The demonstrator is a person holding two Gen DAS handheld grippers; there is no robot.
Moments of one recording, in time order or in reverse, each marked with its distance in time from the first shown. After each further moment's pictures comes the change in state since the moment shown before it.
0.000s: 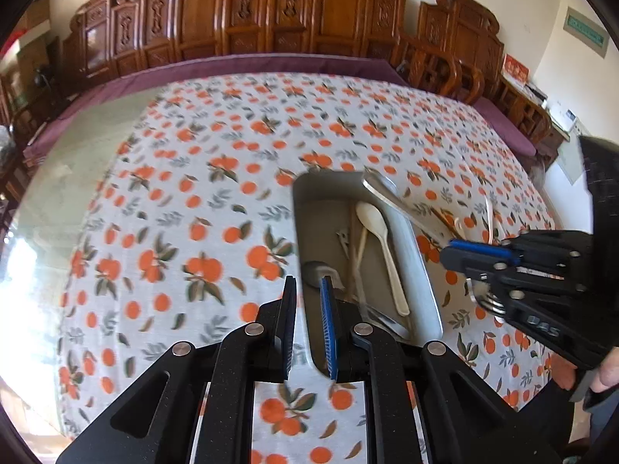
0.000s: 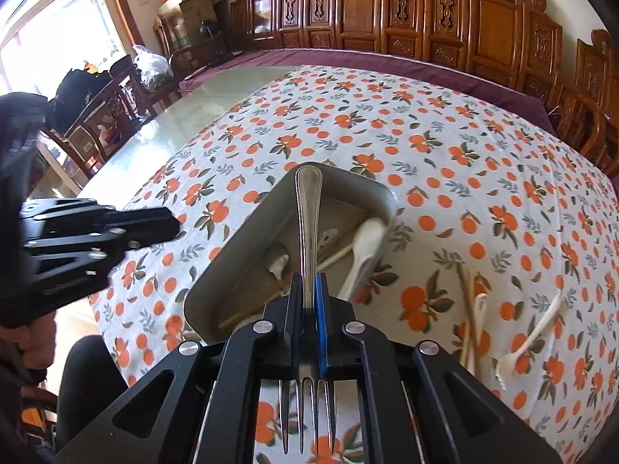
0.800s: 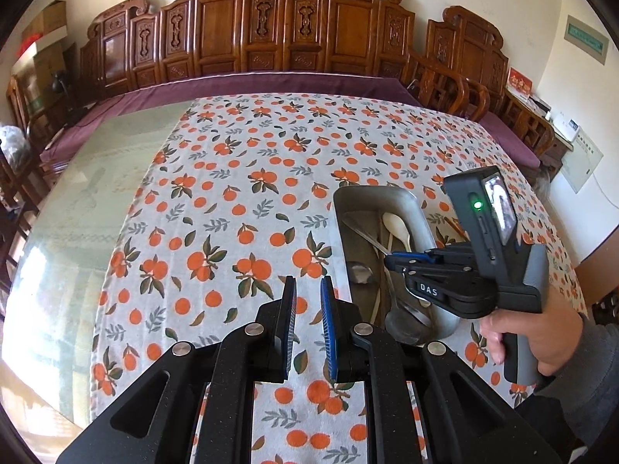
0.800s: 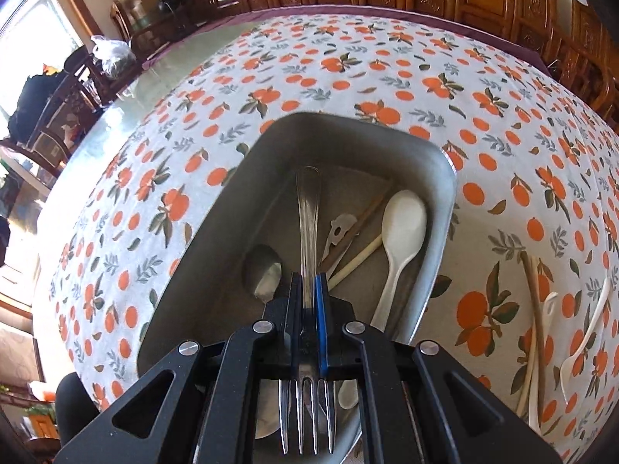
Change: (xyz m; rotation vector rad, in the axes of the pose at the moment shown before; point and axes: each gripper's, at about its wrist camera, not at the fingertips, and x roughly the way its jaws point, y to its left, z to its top) left arm -0.040 0.033 -0.013 -0.005 -0.050 0.027; right arm 0.099 0.006 0.012 0.110 0.147 -0.055
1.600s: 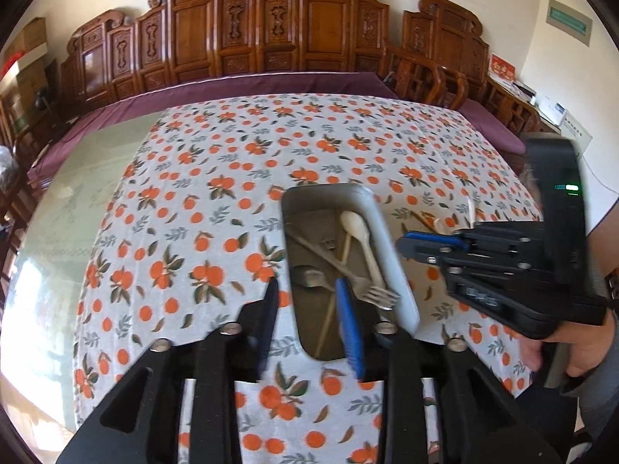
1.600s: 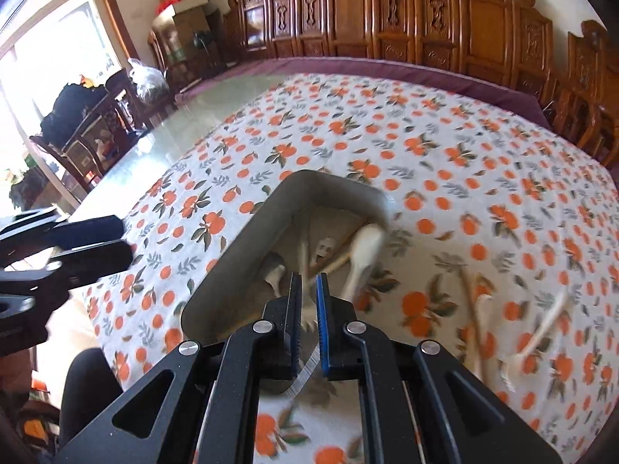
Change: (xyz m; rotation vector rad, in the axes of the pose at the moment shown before) left arm 0.008 -0.060 0.004 0.064 0.002 -0.034; right arm -0.105 -0.027 -0.033 -0.076 -0.199 0.054
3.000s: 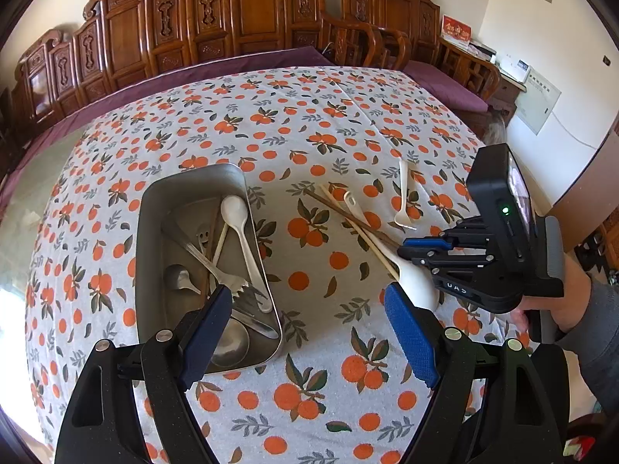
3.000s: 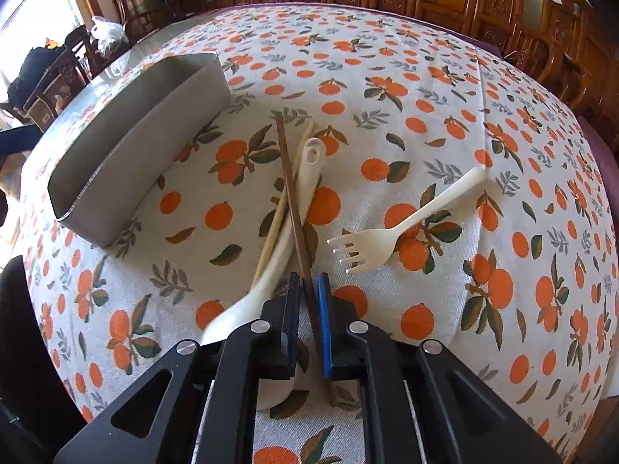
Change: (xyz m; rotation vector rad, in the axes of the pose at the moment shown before) left arm 0.049 -0.116 -0.007 0.125 0.070 -0.093; right arm 0.017 -0.132 -0.096 -0.021 0.189 -0.132
